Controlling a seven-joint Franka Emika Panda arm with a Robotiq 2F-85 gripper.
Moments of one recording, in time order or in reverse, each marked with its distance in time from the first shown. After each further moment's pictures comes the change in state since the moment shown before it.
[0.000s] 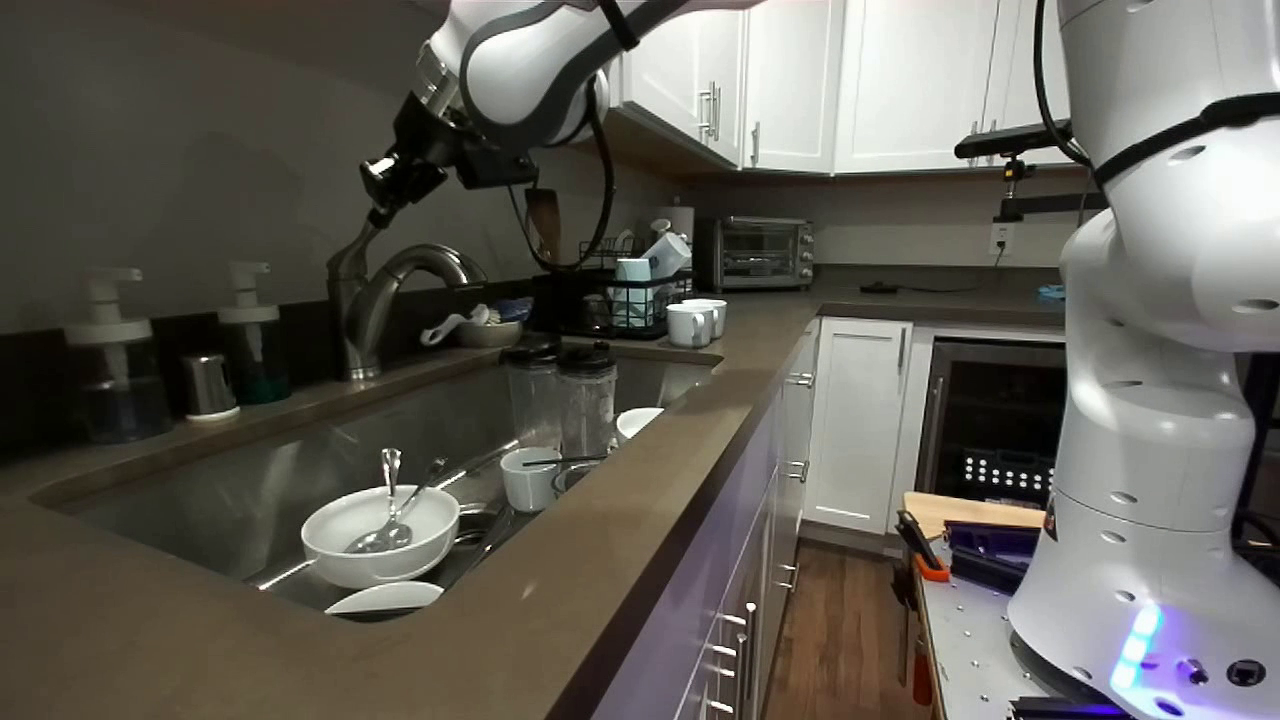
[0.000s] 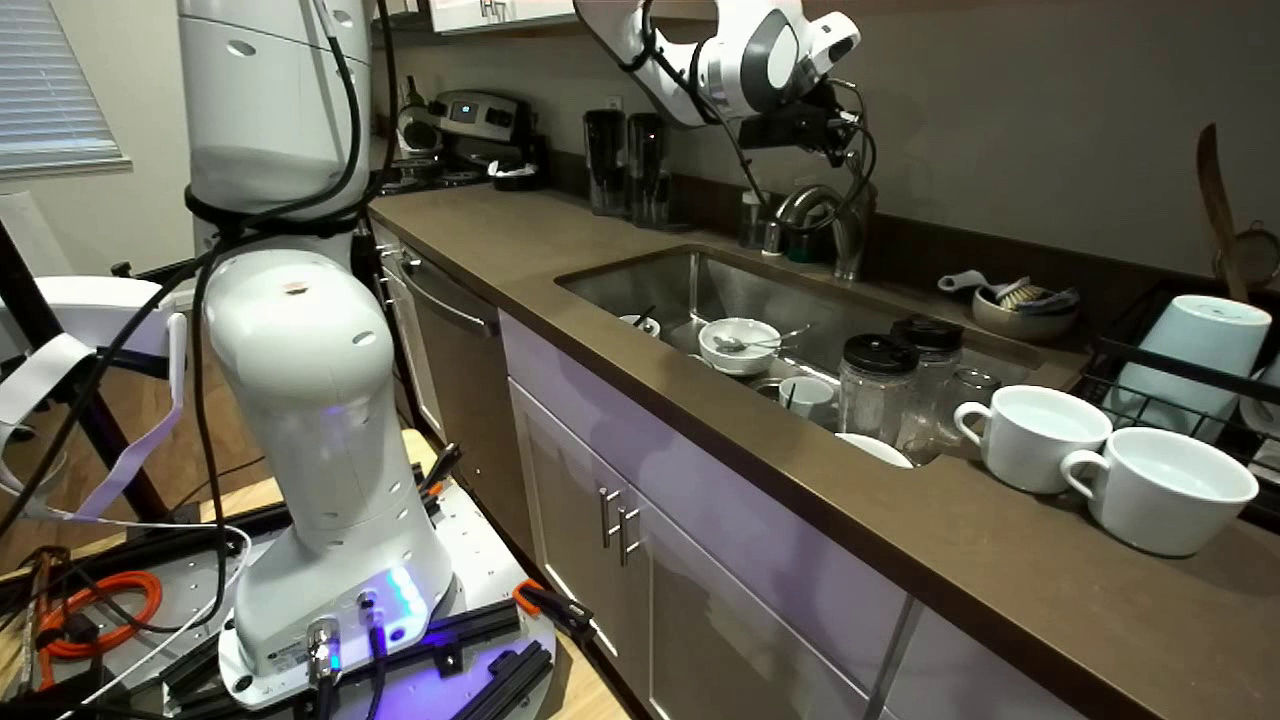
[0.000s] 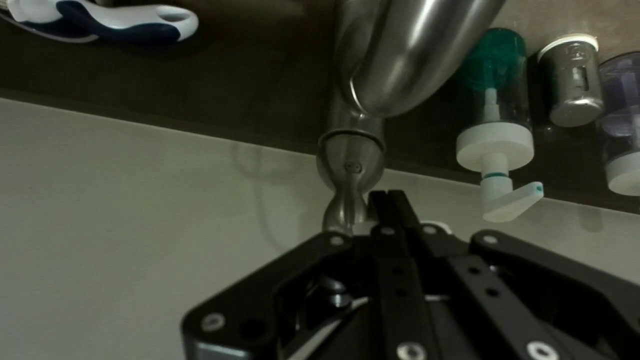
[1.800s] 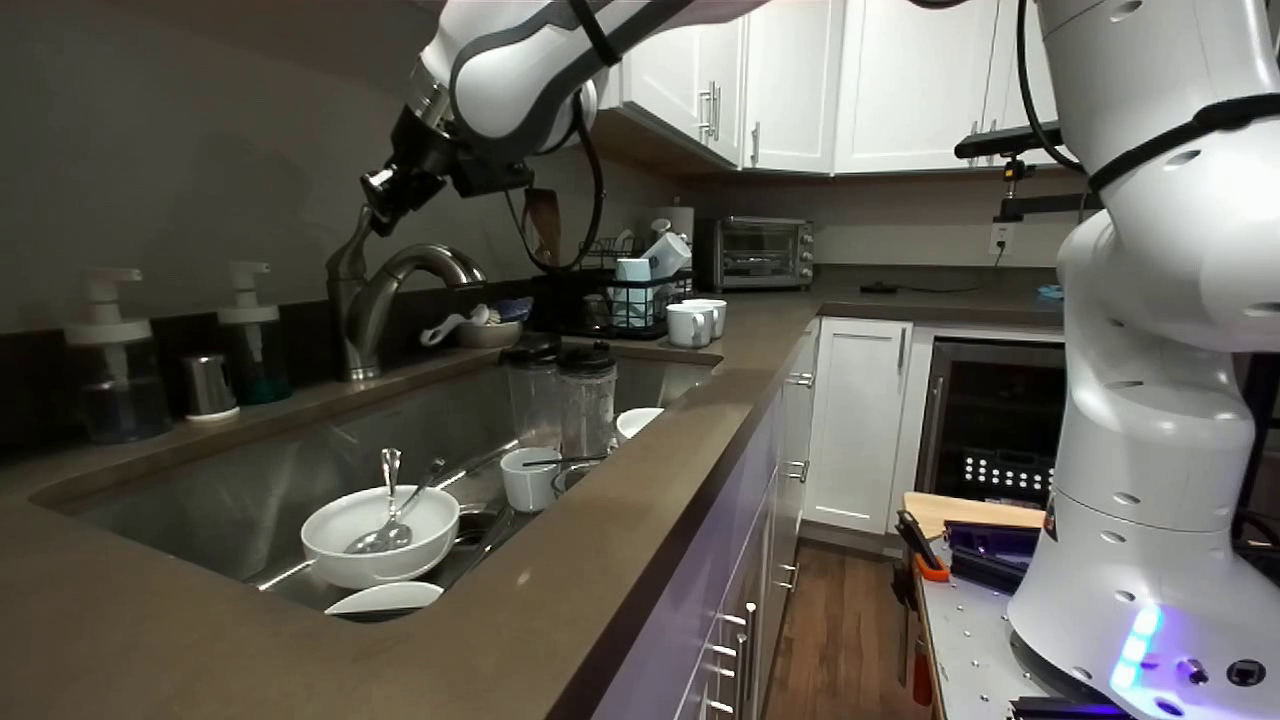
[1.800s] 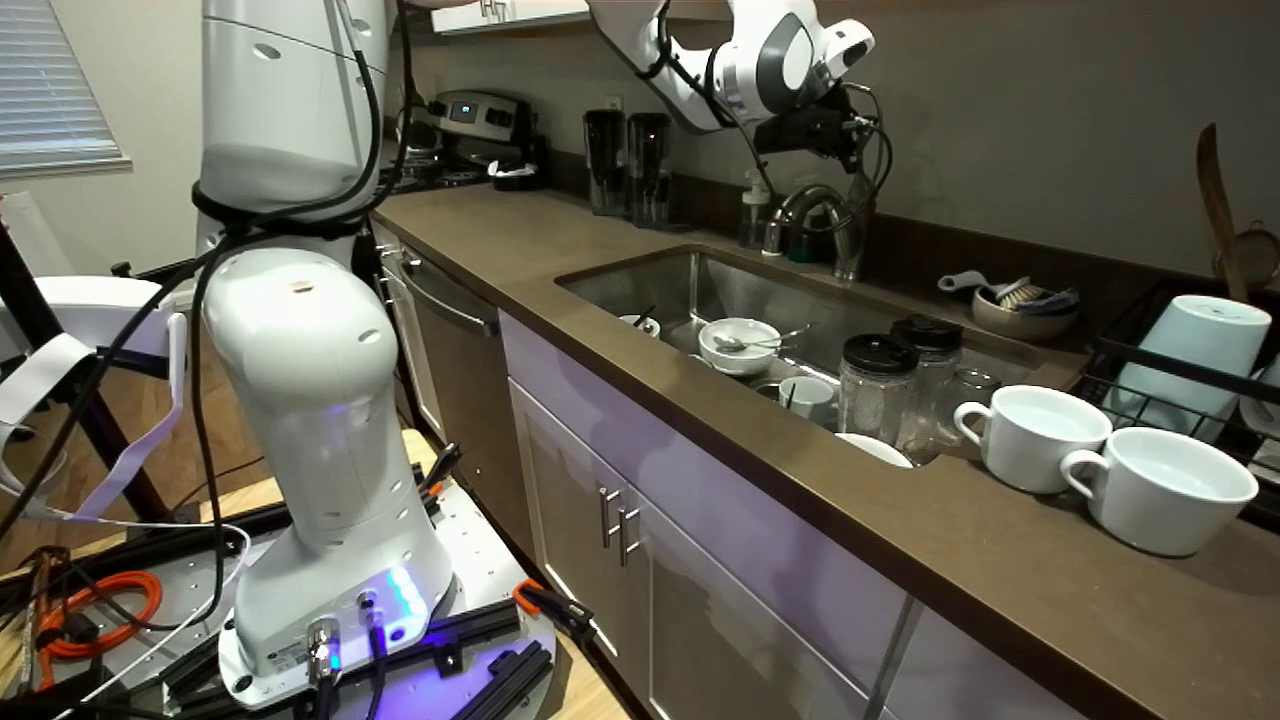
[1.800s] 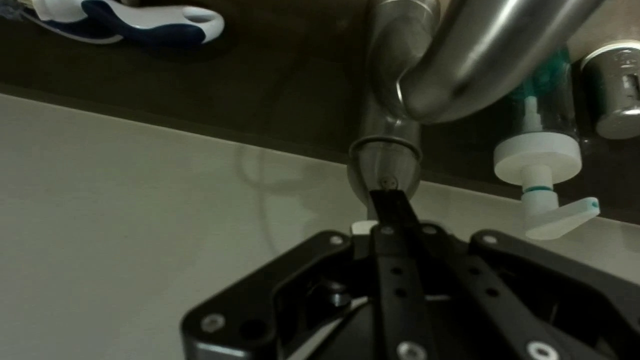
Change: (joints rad) arm 0.032 0.061 -0.055 0.081 -0.019 -0.039 0.003
